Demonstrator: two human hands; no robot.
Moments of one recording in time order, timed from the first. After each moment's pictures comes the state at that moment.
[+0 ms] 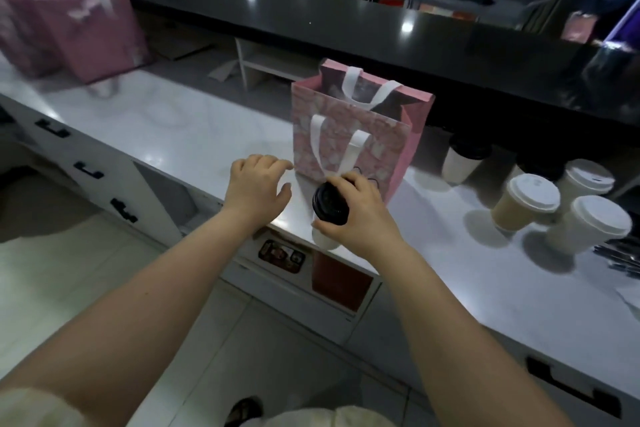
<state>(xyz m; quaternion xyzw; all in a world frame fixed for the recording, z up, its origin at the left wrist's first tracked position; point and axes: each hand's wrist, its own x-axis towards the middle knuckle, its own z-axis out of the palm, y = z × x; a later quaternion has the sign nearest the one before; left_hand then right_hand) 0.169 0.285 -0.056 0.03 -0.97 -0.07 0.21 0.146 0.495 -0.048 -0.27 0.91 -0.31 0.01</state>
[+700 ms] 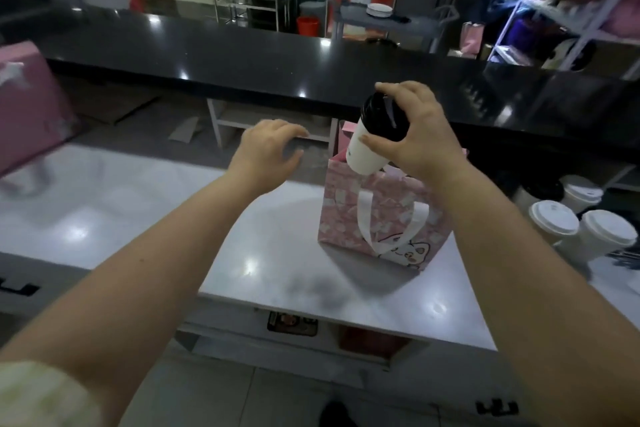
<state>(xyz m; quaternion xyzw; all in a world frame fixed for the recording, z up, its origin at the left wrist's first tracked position) -0.010 0.137 0.044 -0.18 -0.94 -0.21 0.22 0.007 0.390 0.100 -0.17 0.91 -0.32 -0.19</state>
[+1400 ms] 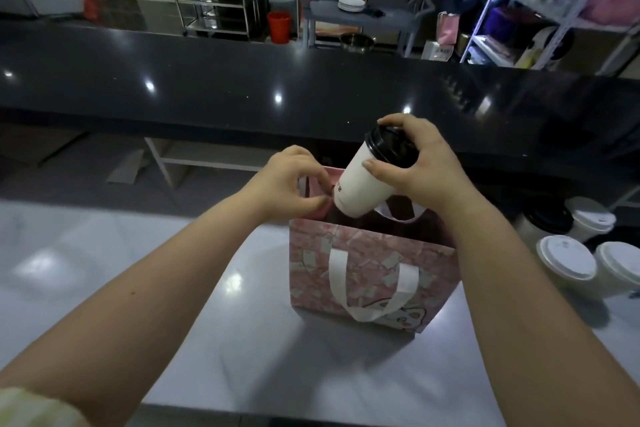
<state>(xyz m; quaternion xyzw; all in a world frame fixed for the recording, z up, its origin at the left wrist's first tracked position) -0.137 0.206 0.030 -0.33 -0.89 -0.31 0.07 -0.096 0.447 0.078 -0.11 0.89 -0.41 -0.14</state>
